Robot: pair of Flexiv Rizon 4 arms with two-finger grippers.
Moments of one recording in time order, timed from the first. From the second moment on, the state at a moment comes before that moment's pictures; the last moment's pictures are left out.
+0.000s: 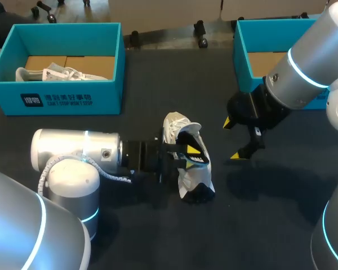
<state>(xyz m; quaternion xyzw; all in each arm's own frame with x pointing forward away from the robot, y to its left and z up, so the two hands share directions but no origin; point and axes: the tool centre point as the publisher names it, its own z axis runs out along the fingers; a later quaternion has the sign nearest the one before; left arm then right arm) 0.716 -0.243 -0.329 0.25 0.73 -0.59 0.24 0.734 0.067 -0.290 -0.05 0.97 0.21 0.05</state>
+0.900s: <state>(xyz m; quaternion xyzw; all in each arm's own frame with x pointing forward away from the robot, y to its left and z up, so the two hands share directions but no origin) 0.741 -0.243 -0.342 0.27 0.73 -0.57 0.26 0.734 0.067 -0.290 -0.05 0.97 0.21 0.05</state>
